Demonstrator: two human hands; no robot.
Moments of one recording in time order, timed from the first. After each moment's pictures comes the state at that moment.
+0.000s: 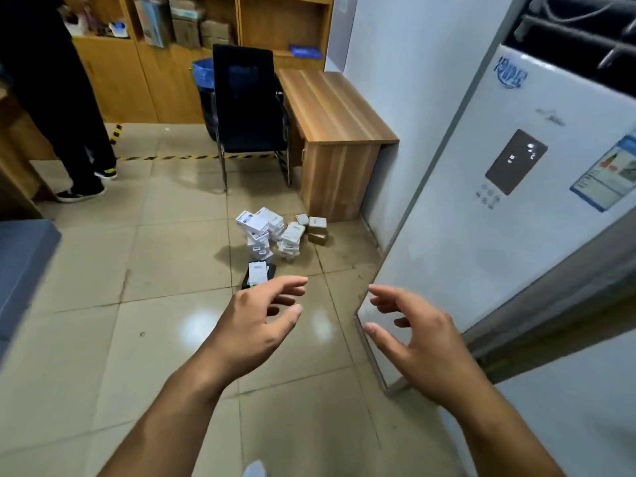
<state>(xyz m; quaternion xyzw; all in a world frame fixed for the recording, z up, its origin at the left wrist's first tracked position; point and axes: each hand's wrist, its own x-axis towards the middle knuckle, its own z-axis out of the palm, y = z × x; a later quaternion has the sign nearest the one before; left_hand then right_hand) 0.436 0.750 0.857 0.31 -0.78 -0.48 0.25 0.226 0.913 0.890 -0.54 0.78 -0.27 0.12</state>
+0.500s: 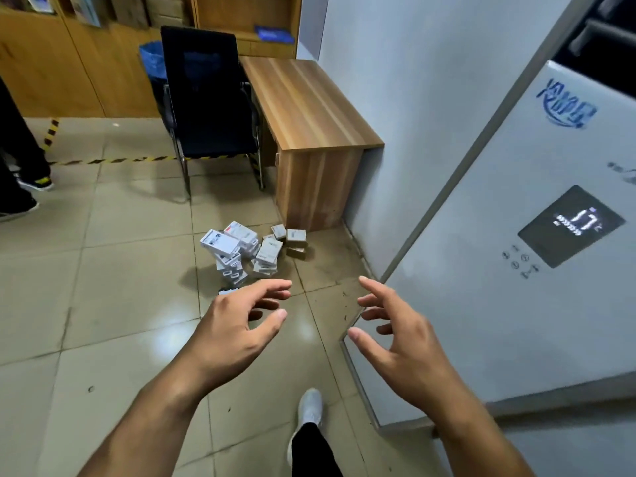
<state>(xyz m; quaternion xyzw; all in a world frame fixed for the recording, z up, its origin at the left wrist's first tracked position) 0.302 0.543 0.842 0.29 -0.79 -0.49 0.23 0.097 0.718 0.861 -0.51 0.79 -0.31 0.15</state>
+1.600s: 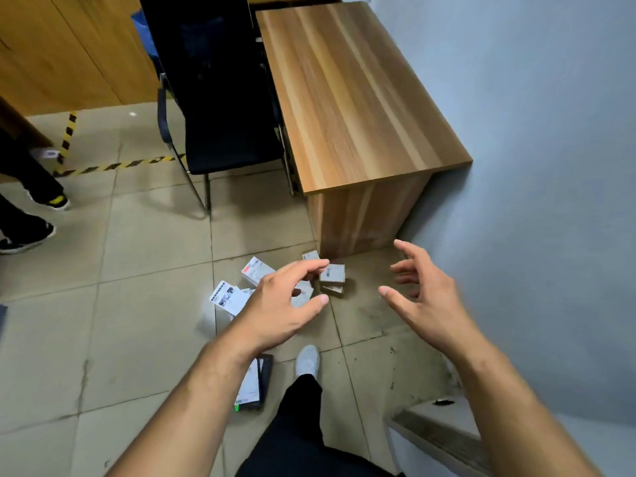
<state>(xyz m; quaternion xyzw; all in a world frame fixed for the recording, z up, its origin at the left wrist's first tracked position) -0.081 0.086 0.758 0.32 -0.80 -0.48 0.16 -0.307 0.226 0.765 -0.44 0.80 -0.33 0.25</state>
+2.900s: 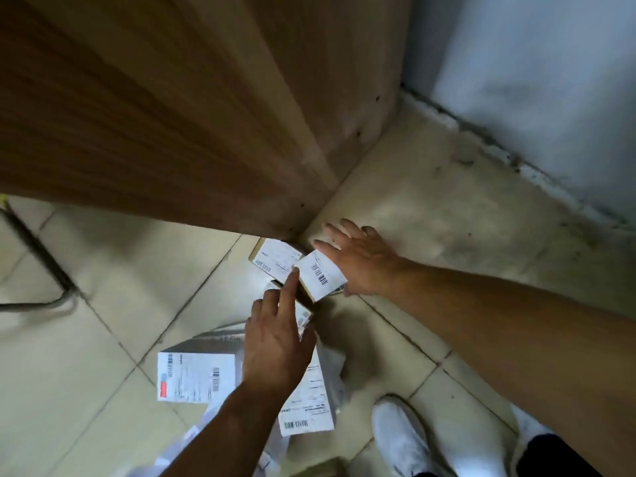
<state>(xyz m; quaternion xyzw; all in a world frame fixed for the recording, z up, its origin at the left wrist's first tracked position) -0.298 -0.158 0.062 0.28 -0.93 -0.19 -0.14 -0.493 -0.063 -0.013 -0.52 0.80 0.01 0.31</state>
